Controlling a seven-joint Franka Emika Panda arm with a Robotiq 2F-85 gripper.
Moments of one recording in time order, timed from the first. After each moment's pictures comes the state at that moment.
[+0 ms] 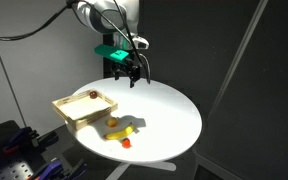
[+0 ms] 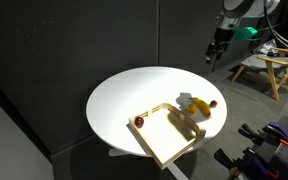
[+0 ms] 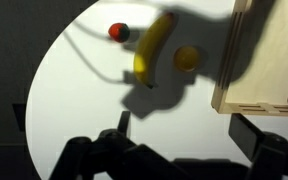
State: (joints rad) arm -0.10 0.02 -0.14 -2.26 0.08 2.35 -0.28
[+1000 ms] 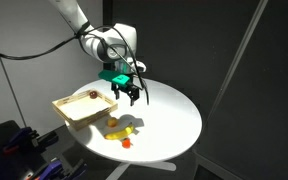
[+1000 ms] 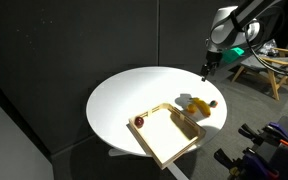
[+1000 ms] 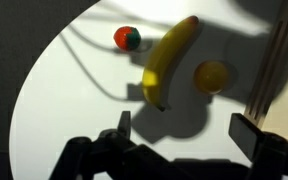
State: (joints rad) arm -0.10 0.25 -0.12 -2.25 0.00 2.53 -0.25
